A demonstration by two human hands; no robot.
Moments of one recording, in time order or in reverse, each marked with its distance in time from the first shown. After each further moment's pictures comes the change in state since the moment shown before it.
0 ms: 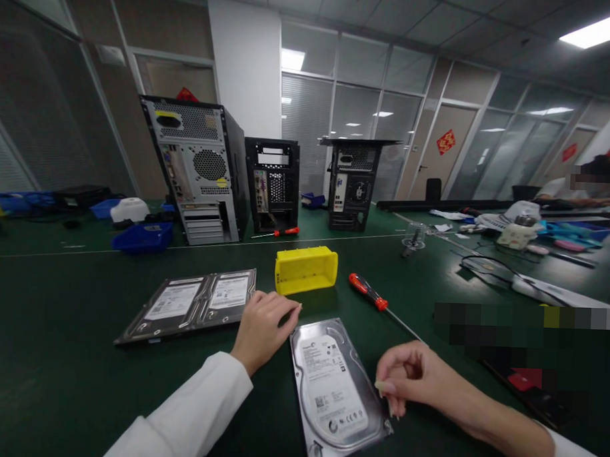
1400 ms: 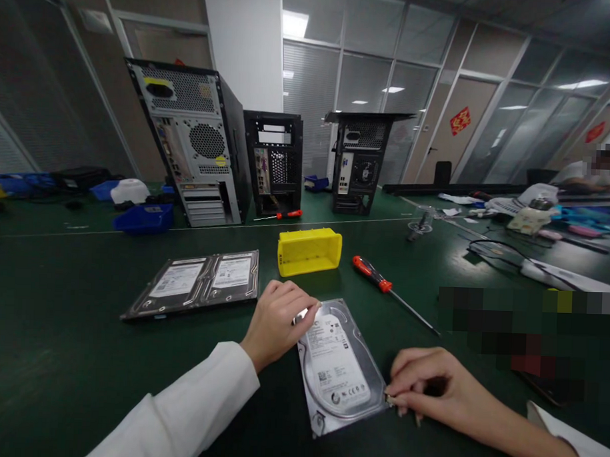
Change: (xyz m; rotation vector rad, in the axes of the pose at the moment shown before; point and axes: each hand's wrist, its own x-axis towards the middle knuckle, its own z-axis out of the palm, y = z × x) left_hand -0.006 0.026 -0.001 -0.185 0.017 0.125; right_hand -0.022 0.025 -0.005 -0.511 0.013 -0.227
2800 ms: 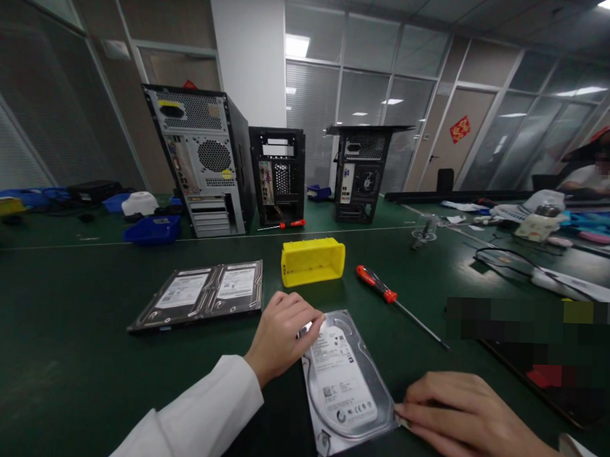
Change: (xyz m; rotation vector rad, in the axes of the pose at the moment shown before) left_hand 0.000 0.002 -0.002 0.047 0.001 0.029; right_hand -0.024 -0.017 -0.008 -0.927 0.142 -0.558
